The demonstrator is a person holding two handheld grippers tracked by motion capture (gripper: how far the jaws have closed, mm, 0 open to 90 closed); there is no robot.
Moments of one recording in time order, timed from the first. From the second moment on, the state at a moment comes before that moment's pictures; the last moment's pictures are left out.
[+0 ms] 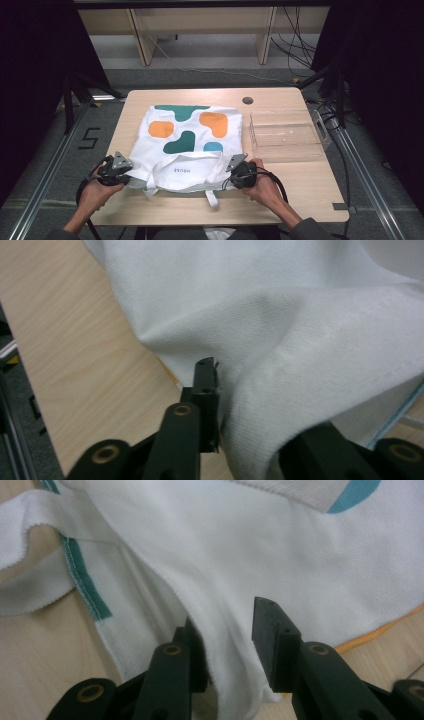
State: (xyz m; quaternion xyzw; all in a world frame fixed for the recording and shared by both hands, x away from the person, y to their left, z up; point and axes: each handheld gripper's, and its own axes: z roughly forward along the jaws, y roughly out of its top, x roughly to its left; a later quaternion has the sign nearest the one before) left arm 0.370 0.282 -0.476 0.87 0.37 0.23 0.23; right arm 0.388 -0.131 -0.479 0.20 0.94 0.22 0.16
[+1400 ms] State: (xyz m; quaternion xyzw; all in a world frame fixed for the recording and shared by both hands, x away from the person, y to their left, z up) left arm 0.351 0.290 -0.382 0.86 0.34 0.20 0.32; right arm 0.394 -0.161 -0.380 0.21 0.90 0.32 0.20
